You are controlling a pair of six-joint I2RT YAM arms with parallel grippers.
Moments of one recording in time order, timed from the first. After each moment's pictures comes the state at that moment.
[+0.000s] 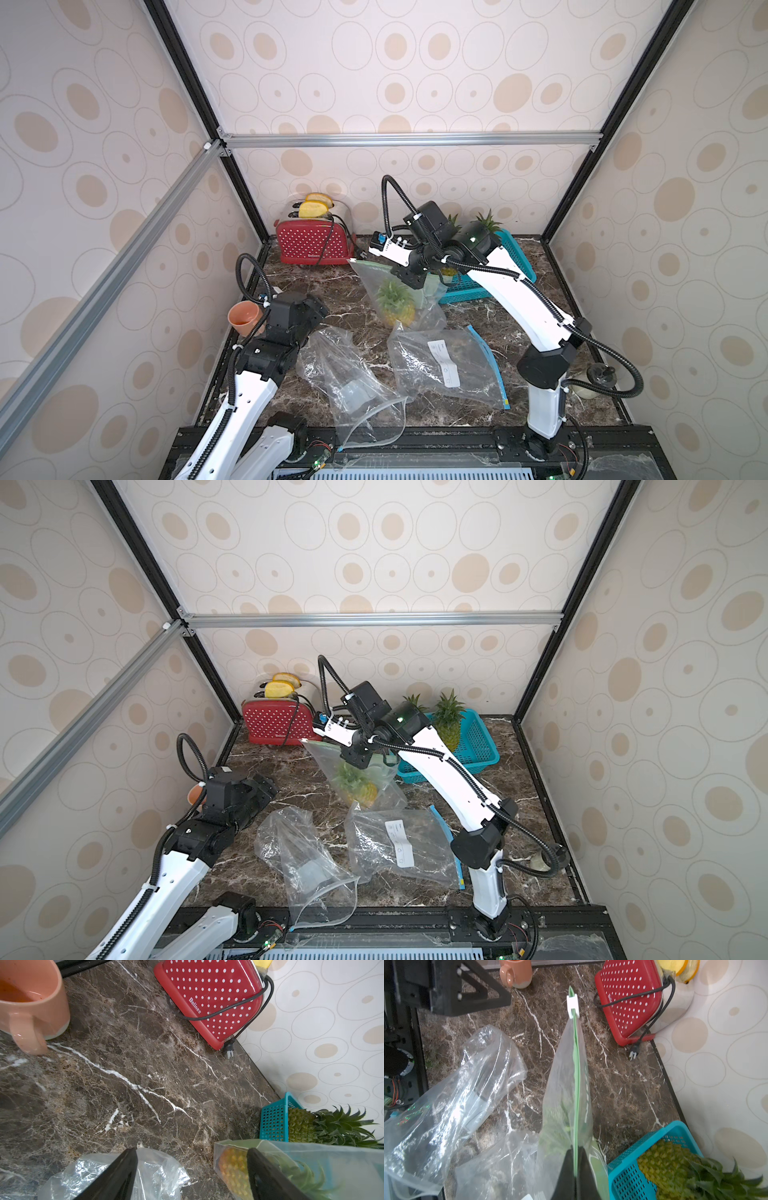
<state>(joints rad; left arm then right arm) -0.24 0.82 0.78 -0.60 -0.22 -0.97 0.90 1.90 2.30 -1.26 -0.11 -0.48</state>
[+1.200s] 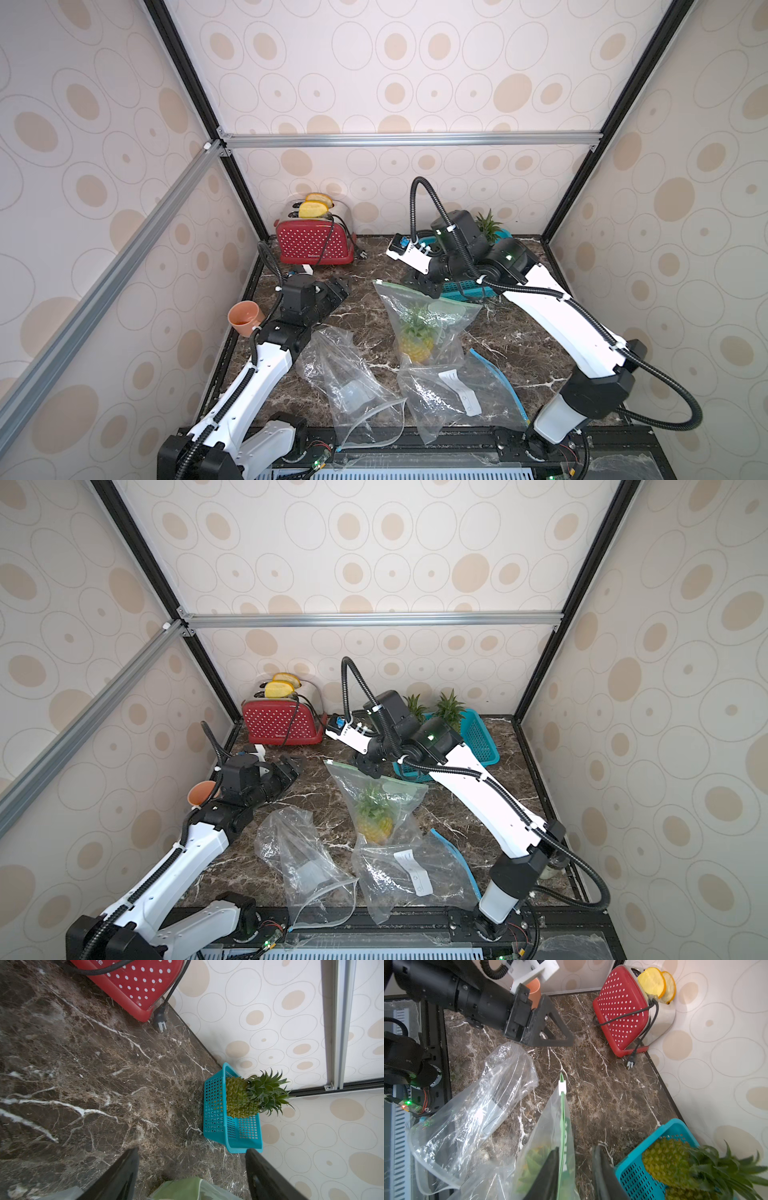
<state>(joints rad) -0.24 1.04 0.78 -0.20 0.13 -0.96 0.90 1.70 2.03 -1.06 -0.19 -0.44</state>
